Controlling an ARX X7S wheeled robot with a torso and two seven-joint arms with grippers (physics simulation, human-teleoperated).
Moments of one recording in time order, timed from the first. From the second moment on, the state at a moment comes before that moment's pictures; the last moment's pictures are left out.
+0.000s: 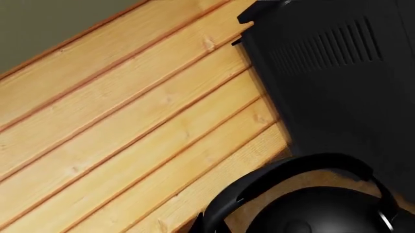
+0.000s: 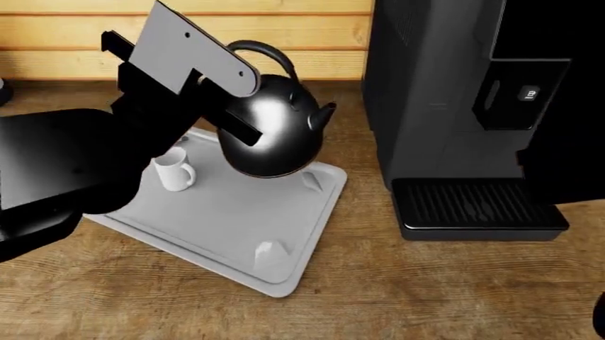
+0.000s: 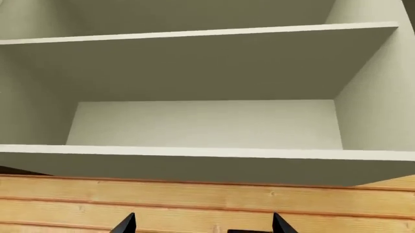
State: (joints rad) left arm -1.70 -0.80 1.49 0.22 -1.16 -0.37 -0.53; right arm 1.34 0.53 0.35 -1.05 2.25 1.23 1.57
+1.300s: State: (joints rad) left arm -1.66 -0.98 1.53 0.43 -1.14 -0.44 -0.54; right arm 1.28 0.44 0.40 -1.05 2.25 1.31 1.57
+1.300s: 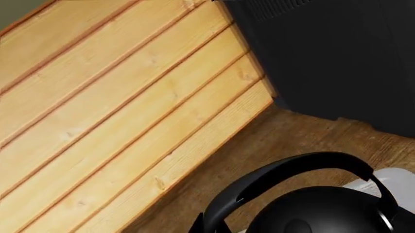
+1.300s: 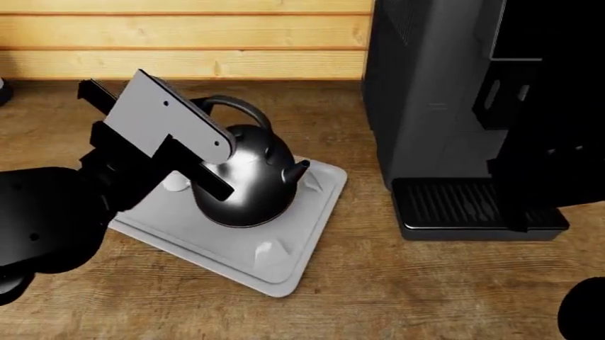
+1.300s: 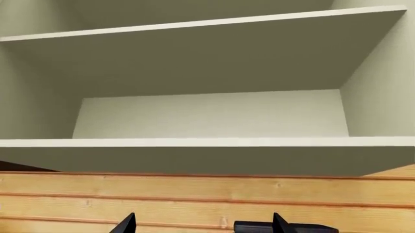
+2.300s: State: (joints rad) left arm -1.60 -0.99 1.55 0.45 -1.12 -0.44 -0.53; right arm 1.27 0.42 0.41 -1.05 2.25 1.33 1.57
